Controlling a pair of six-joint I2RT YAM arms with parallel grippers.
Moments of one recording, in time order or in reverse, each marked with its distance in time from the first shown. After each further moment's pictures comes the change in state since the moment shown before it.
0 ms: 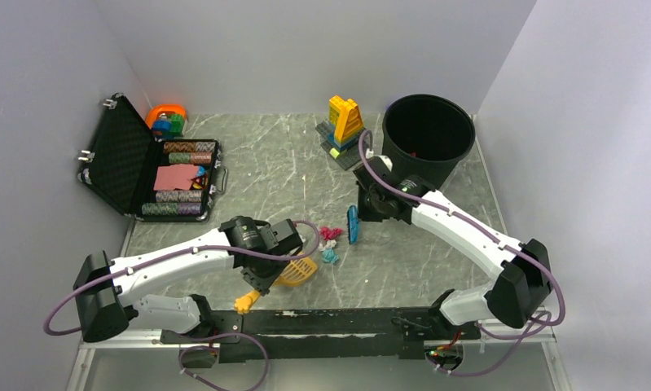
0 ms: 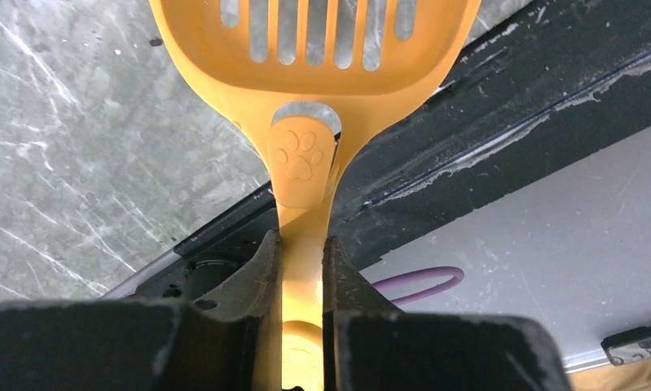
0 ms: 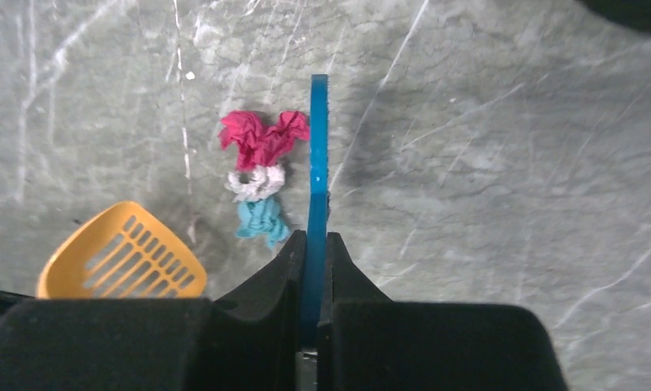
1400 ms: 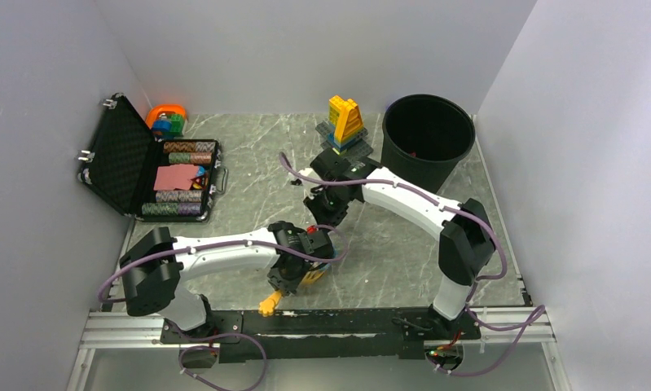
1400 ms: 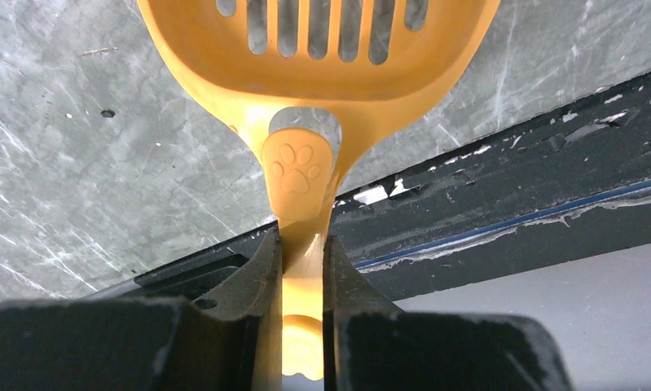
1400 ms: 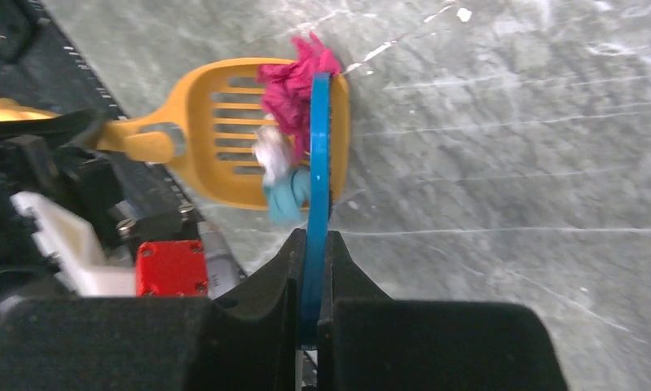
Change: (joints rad) left arm -0.098 0.288 0.050 0.134 -0.072 -0.177; right arm 0.105 0.389 0.331 -0.116 -0.470 -0.798
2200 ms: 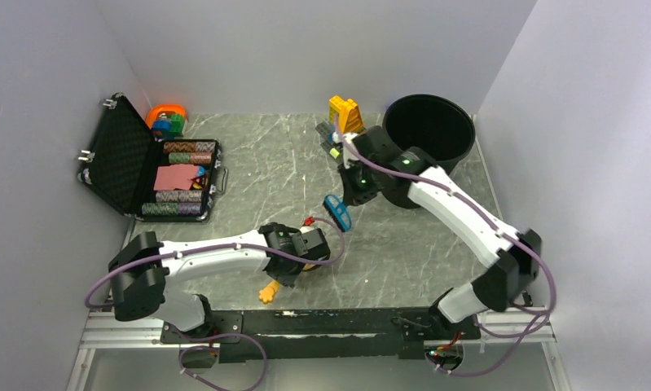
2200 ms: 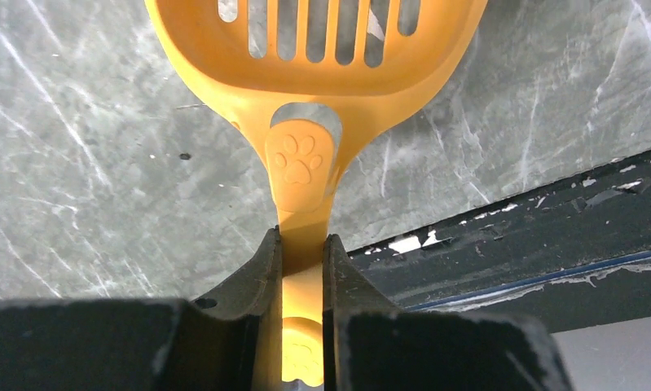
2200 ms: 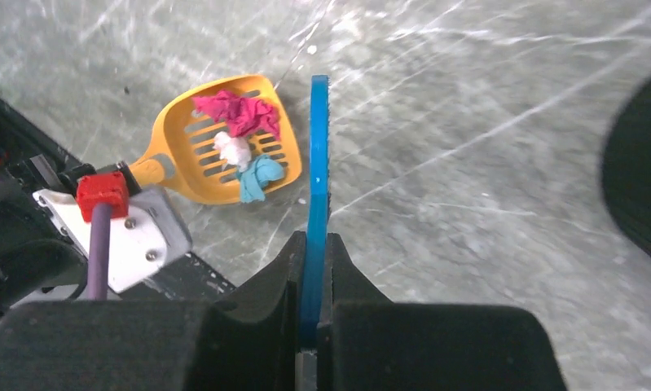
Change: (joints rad) left arm -0.002 -0.049 -0.029 0.071 -0.154 0.010; right arm -0.138 -0.208 -0.008 -0.014 0.096 0.205
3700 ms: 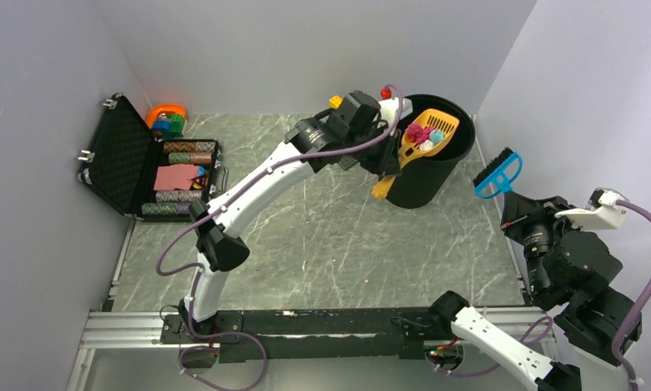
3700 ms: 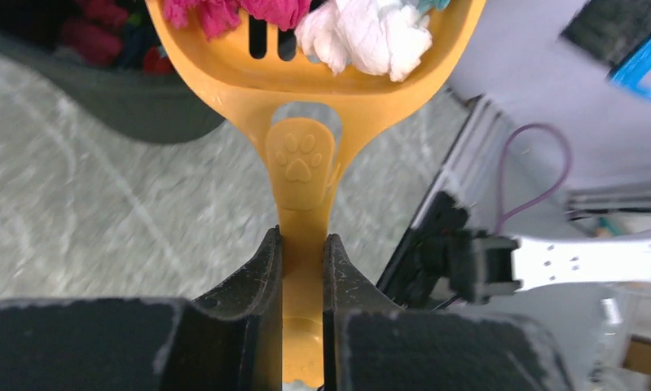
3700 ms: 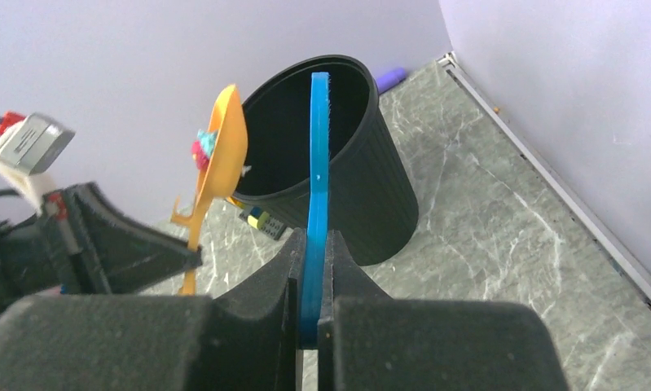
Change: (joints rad) left arm 0.213 0.565 1.384 0.036 0.454 0.282; right arm -0.018 -1.025 -0.047 -0.100 1.061 0.462
